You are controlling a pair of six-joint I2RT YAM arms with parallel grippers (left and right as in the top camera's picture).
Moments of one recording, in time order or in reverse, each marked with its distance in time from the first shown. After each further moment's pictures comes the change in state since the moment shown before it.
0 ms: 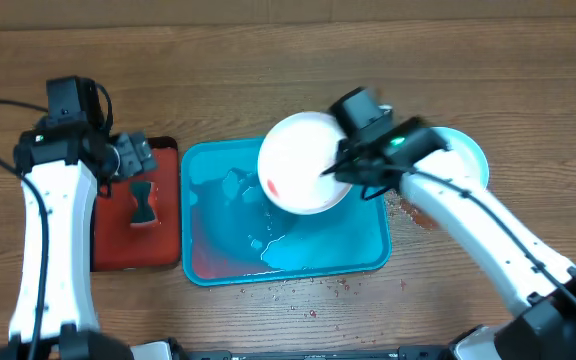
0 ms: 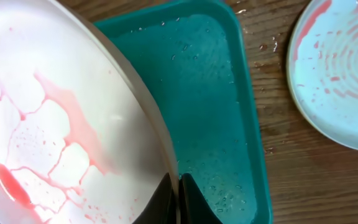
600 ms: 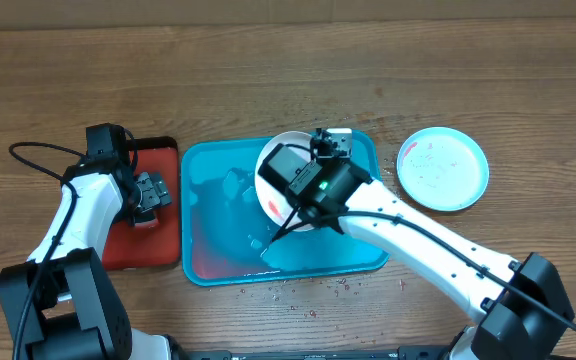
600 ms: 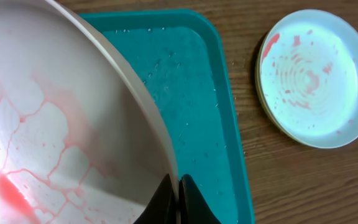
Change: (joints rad) left arm 0.050 0.166 -0.392 0.371 -0.055 0.000; right arm 0.334 0.096 0.000 -0.071 0.465 0.217
